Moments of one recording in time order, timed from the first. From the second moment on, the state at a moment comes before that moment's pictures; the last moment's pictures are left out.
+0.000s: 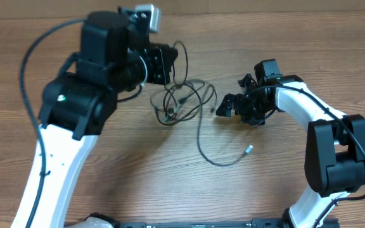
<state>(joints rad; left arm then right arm) -0.37 1.43 1.79 -0.89 0.34 -0.39 0.15 1.91 1.20 -0.73 -0.51 0.23</state>
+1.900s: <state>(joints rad) -0.57 1.67 1.54 -1.30 0.20 -0.53 0.15 1.91 1.20 -0.73 -0.52 0.23</state>
